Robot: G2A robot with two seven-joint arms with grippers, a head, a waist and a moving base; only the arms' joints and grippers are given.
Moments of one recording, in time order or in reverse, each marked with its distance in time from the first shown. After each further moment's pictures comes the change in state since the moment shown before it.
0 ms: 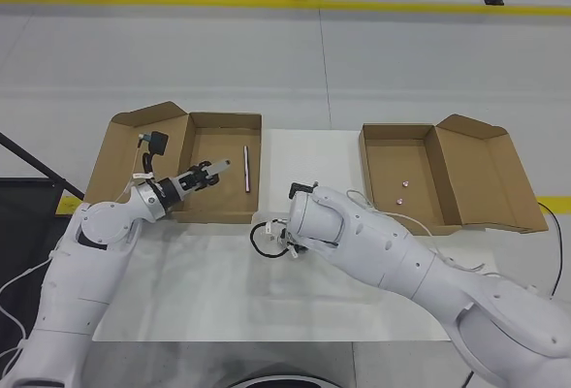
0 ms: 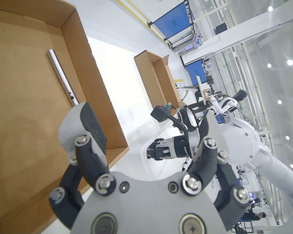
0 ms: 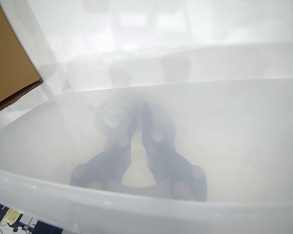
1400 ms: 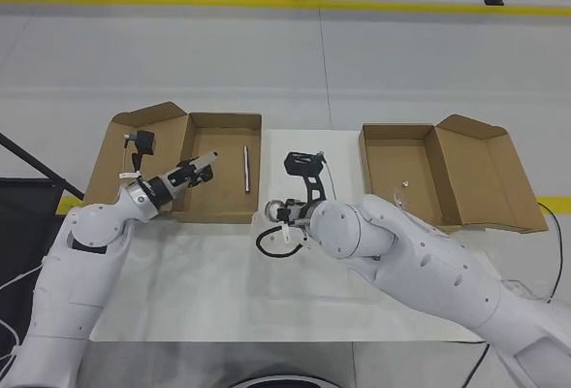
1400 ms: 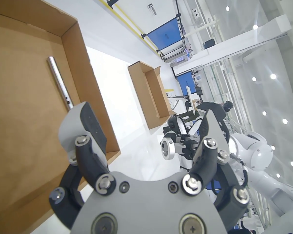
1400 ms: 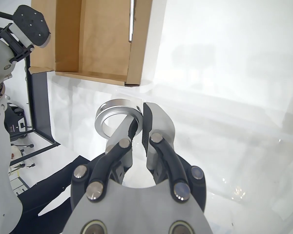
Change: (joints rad) left arm 0.031 0.011 -0.038 -0.031 -0.104 0.024 0.024; right arm -0.099 0.243 0.229 -0.507 -0.182 -0.228 -0.145
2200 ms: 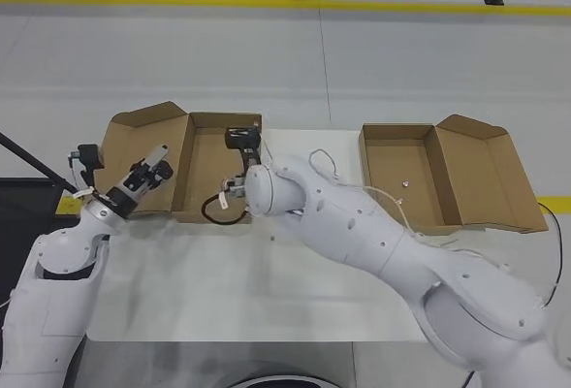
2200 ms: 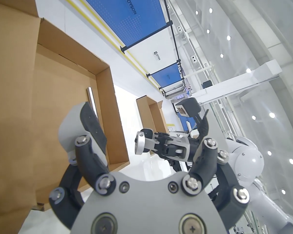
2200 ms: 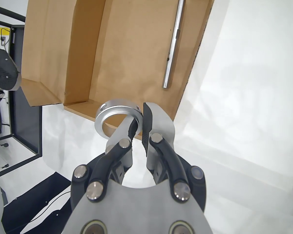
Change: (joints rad) left arm 0.203 0.024 -0.192 -0.126 -0.023 0.020 0.194; right arm 0.239 -0.491 -0.203 0.729 0.056 -0.208 -0.018
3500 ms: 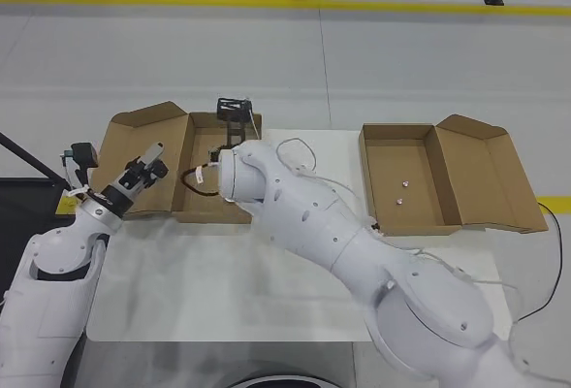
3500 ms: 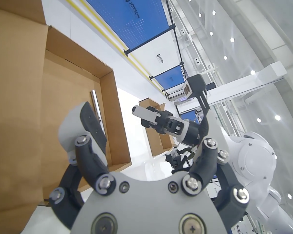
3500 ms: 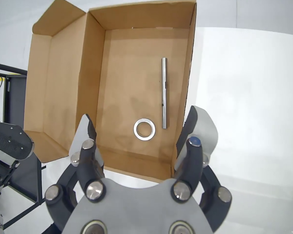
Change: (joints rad) left arm -0.001 0.005 -0.016 -0.013 0.032 0.035 0.017; right arm 0.011 -0.213 0.126 0.262 -0.159 0.114 -0.191
